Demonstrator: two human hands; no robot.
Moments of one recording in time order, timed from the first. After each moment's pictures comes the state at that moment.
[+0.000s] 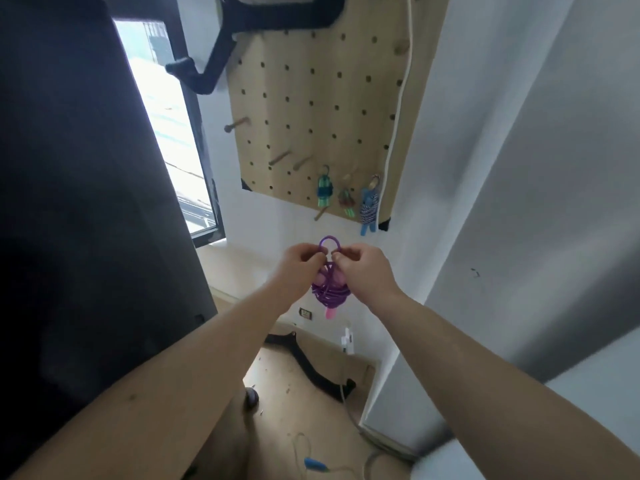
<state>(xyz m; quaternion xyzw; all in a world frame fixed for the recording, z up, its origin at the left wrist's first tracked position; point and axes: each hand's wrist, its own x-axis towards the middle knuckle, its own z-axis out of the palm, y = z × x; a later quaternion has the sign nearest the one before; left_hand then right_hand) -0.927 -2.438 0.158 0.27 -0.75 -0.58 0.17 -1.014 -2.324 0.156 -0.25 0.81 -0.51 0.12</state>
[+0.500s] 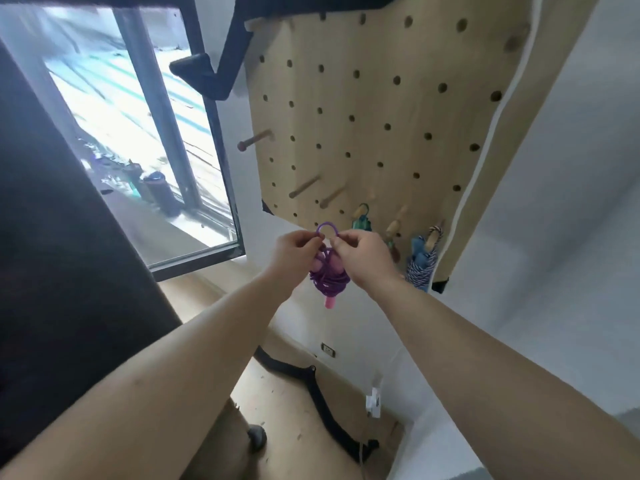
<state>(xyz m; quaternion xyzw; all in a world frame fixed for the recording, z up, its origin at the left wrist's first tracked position) -1.109 -2.612 0.155 0.37 -0.68 -0.58 0.25 -1.209 -2.518 0.157 -0.33 0.79 -0.48 0.17</state>
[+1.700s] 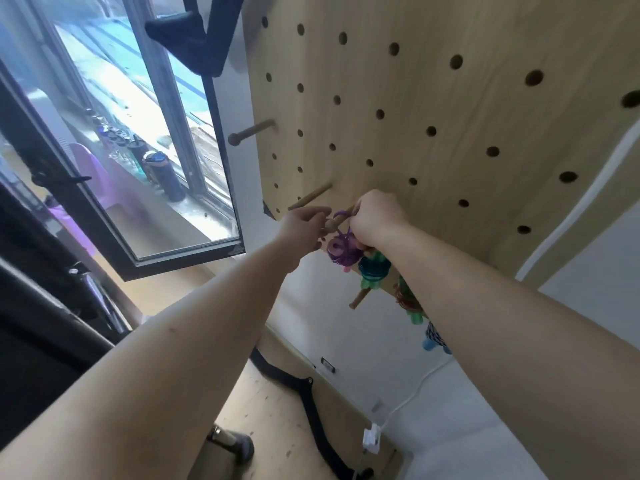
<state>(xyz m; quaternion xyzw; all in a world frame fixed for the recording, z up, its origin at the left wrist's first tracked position) -1.232 -2.737 0.126 0.40 -0.64 -0.62 0.21 -1.343 -2.646 0.175 -0.39 0.89 -0.19 0.11</state>
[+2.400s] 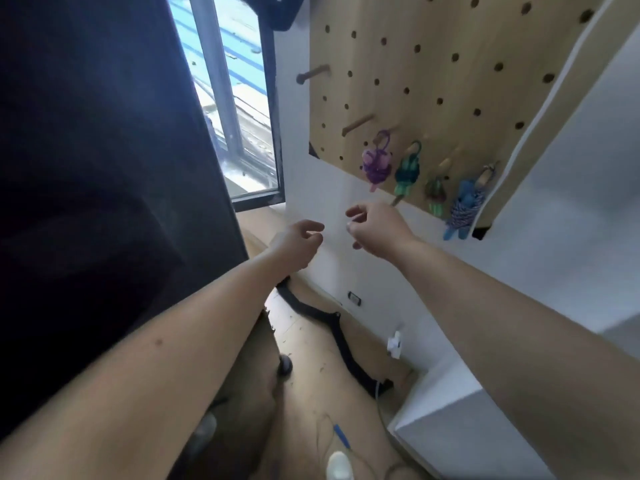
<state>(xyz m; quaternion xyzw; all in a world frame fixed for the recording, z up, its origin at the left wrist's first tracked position) -0.973 -2.592 0.088 0.43 -0.75 -0.49 0.13 -1.119 -2.493 0.123 -0.42 0.82 -0.32 0.20</state>
